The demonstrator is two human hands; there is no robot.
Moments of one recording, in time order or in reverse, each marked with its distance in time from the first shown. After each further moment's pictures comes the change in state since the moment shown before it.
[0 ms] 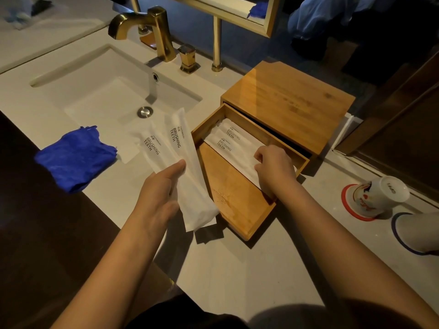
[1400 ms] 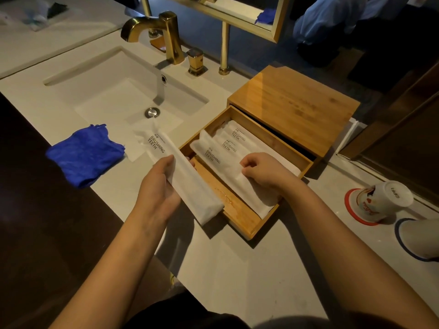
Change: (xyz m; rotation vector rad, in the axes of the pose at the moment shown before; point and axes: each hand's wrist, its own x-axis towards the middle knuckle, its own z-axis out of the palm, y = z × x) left_hand -0.006 0.007 -0.007 -0.206 -0.058 -0.007; right_hand -0.009 -0.019 -0.020 0.376 -0.458 -0.118
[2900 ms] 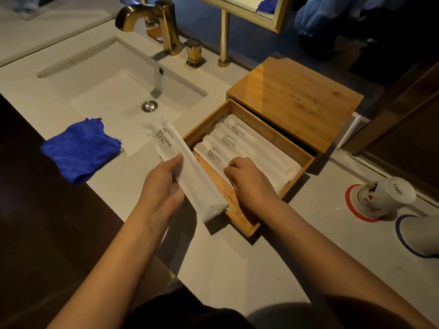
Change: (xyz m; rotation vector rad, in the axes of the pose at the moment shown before) left_hand 0.000 -0.009 0.008 0.081 0.098 -0.015; right_hand 0.000 0.021 0.060 -0.440 0.247 -0.353
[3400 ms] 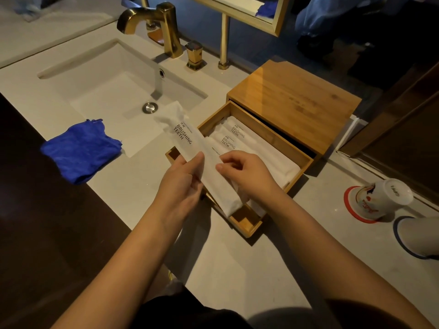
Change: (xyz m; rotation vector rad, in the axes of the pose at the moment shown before) left_hand -0.014 -0.010 0.024 0.046 -0.125 0.000; right_hand -0.001 -0.033 -0.049 0.790 0.020 0.230
